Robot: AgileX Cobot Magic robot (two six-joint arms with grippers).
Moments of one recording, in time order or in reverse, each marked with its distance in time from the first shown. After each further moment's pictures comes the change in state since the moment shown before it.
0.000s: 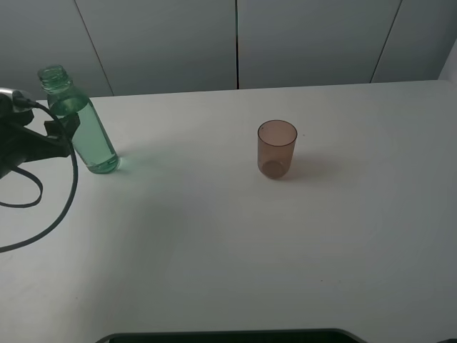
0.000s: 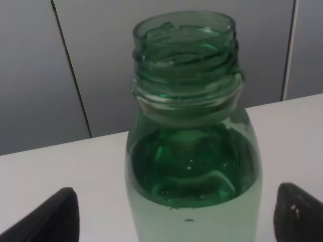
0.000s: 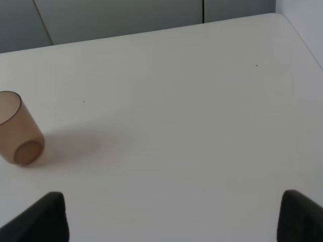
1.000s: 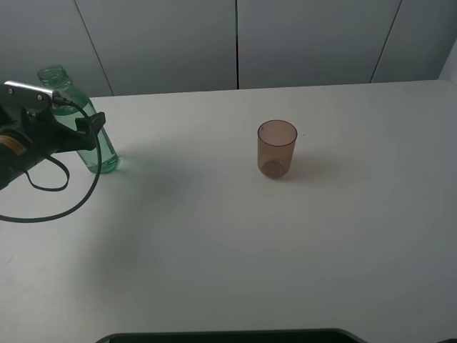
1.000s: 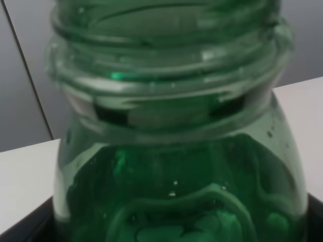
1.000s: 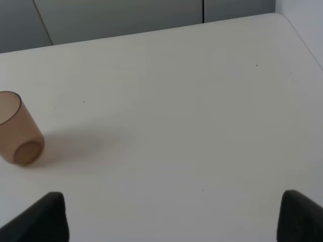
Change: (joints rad) left arm 0.000 0.243 -0.210 0.100 0.000 -0.020; right arm 0.000 0.000 0.000 0.000 0.000 0.000
